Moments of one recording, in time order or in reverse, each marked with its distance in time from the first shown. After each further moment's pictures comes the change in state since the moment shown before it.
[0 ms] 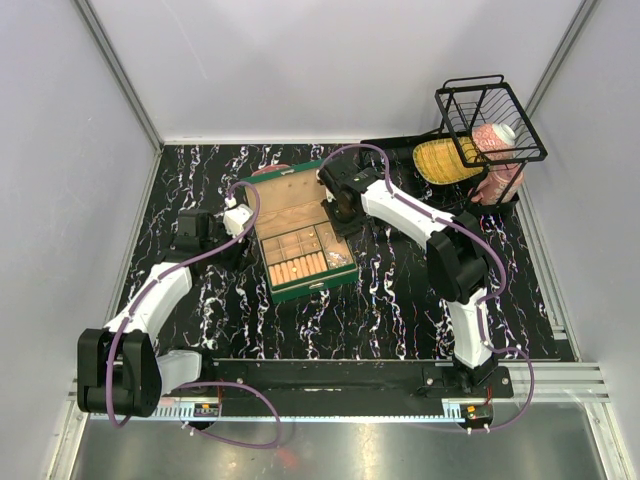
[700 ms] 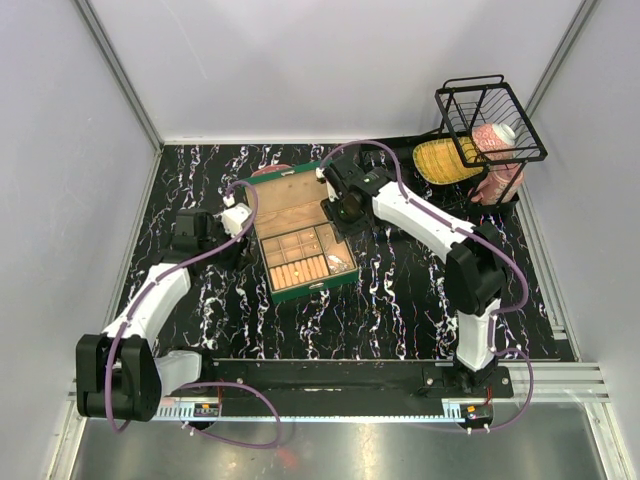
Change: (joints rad) left arm 0.002 -0.014 0.013 -0.029 -0.006 -0.001; right arm 0.018 -0.127 -0.049 -0.019 -0.018 -0.051
